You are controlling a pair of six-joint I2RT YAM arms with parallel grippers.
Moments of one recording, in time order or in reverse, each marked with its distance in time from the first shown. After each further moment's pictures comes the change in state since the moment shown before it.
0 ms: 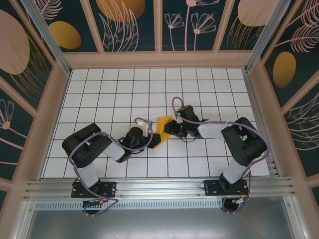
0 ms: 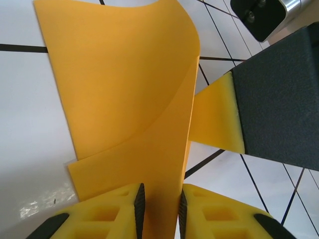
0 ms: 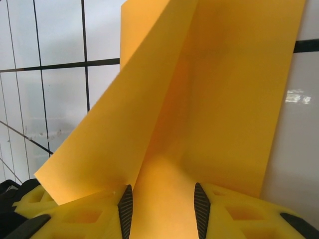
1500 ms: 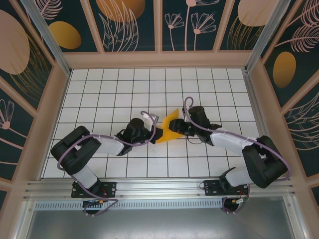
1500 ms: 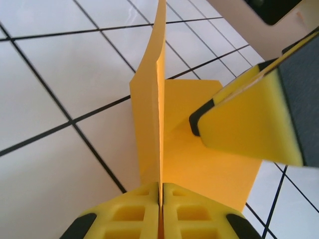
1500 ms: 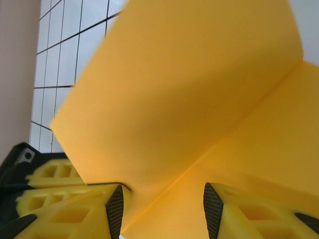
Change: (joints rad) left arm 0.033 -0.120 0.125 -0.200 0.109 0.308; right arm -0.032 -0.305 -0.139 0.017 0.033 -0.013
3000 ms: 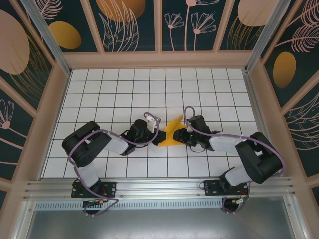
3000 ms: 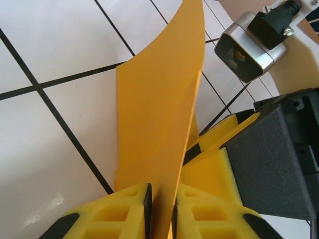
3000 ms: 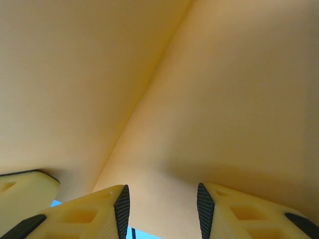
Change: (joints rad) left arm -0.013 0.127 0.014 0.084 0.079 -0.143; right arm -0.002 0.068 -0.126 0.031 0.013 0.075
